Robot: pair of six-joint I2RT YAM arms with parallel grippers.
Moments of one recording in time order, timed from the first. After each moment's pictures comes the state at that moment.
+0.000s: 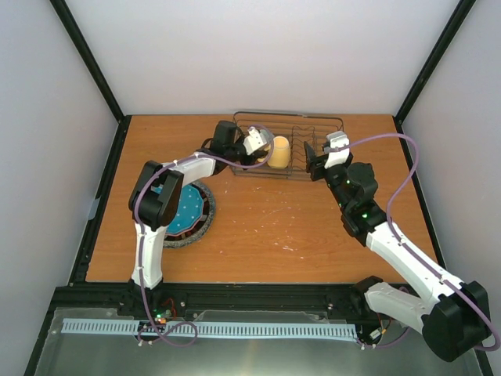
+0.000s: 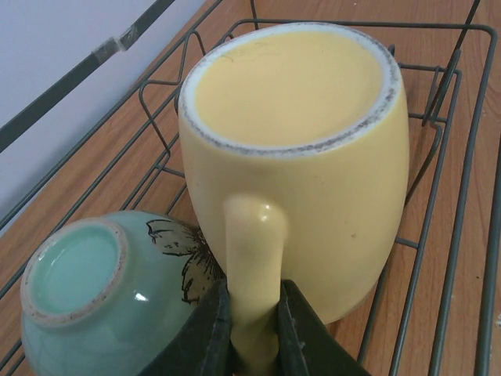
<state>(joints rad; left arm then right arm) -0.44 2.13 1.48 0.11 0.54 0.56 0.46 1.02 0.71 0.35 0.11 -0.10</state>
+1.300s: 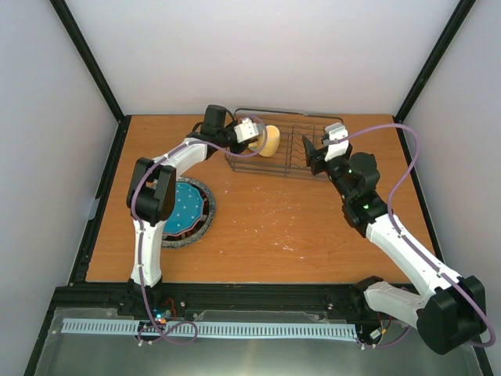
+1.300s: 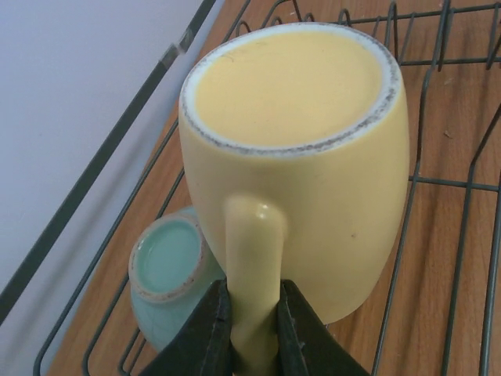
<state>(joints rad) -0.36 2.18 1.70 -0.11 0.56 0.82 0.41 1.06 0.79 0.32 0.00 -0.12</state>
